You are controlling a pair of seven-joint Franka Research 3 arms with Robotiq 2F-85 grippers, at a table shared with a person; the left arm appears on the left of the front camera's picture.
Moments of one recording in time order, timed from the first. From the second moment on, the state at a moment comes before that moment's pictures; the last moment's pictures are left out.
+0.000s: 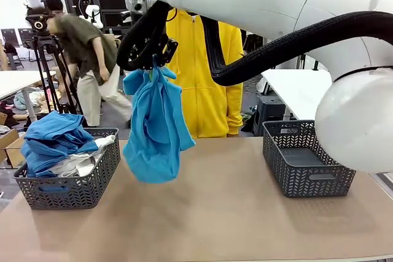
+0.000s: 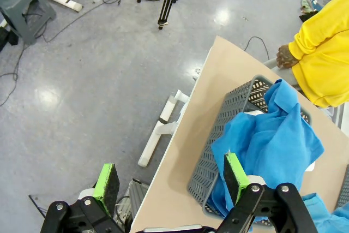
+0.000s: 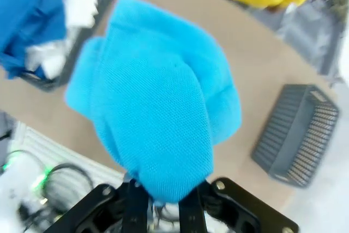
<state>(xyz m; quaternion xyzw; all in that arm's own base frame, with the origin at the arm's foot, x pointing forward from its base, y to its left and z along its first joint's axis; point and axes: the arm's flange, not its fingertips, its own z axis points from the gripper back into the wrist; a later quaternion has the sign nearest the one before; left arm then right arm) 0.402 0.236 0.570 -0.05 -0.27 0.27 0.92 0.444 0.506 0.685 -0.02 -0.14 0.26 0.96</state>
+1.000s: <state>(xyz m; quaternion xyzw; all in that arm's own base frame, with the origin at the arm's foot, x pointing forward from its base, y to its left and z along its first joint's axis) 0.402 0.236 0.570 -0.05 -0.27 0.27 0.92 0.441 0.506 0.687 -0.02 -0.13 0.25 0.96</state>
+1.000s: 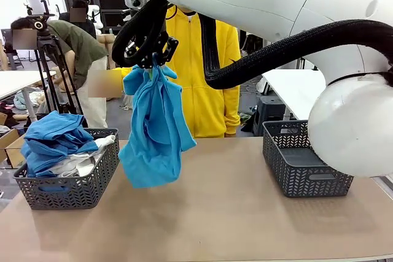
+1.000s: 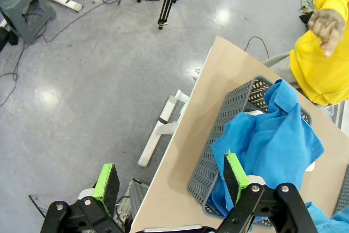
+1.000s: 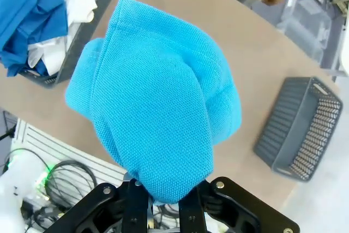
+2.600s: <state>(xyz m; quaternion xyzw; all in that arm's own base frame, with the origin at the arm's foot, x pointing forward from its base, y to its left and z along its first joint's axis) 0.402 0.236 0.570 -0.05 -0.27 0.27 0.92 0.444 0.530 0.708 0.07 -0.21 0.10 0.97</state>
